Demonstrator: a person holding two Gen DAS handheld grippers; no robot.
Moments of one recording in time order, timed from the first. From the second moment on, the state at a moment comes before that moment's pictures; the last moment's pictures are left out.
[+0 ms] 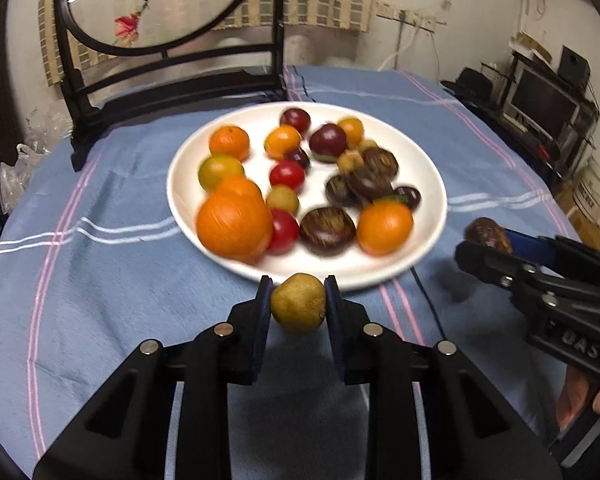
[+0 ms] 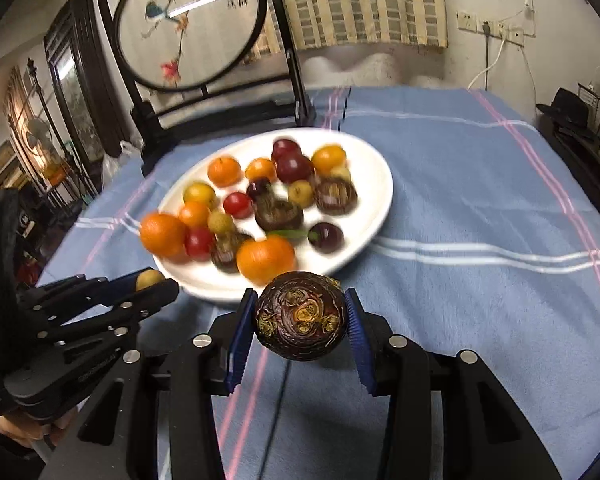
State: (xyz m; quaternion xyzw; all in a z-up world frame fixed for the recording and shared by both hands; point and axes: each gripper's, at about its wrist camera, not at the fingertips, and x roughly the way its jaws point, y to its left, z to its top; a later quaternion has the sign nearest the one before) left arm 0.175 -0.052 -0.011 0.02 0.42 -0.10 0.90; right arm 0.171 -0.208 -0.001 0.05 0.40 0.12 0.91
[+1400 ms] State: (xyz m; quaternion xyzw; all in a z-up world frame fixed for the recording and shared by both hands) left arm 0.193 -0.037 0.010 -0.01 0.40 -0.05 0.92; right arm 0.171 -0.220 0.018 0.06 0.38 0.09 0.92
